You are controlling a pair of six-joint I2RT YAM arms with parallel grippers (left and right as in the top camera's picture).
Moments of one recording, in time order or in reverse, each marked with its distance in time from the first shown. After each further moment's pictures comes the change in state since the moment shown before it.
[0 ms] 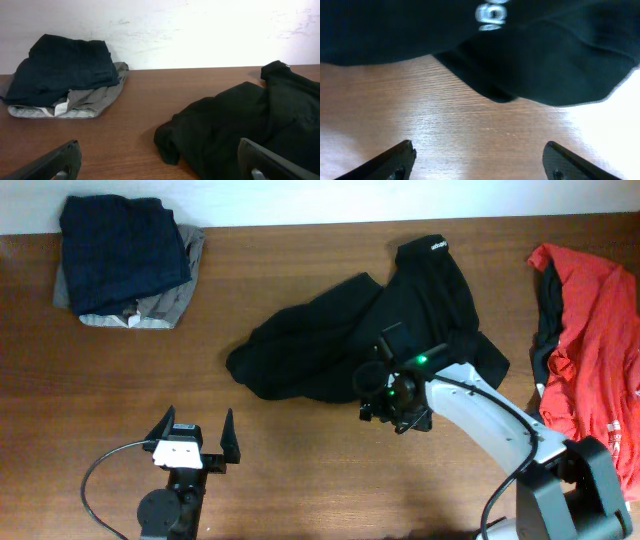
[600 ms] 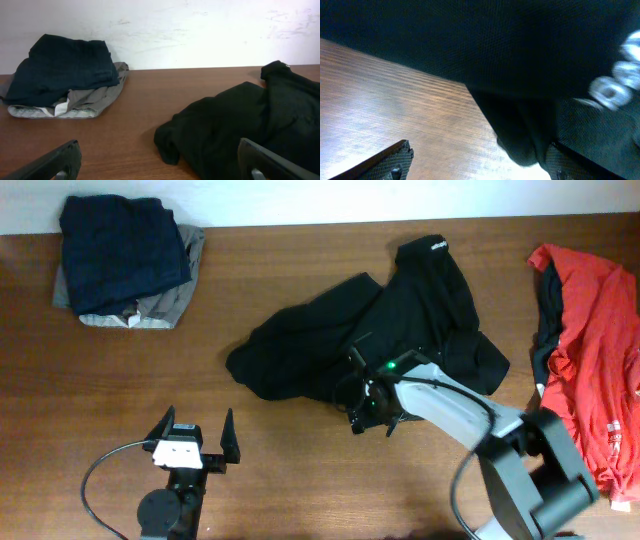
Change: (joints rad) left arm 0.000 0.000 0.000 0.000 0.000 0.000; right arm 0.089 0.148 0.000 0.115 0.138 -0.327
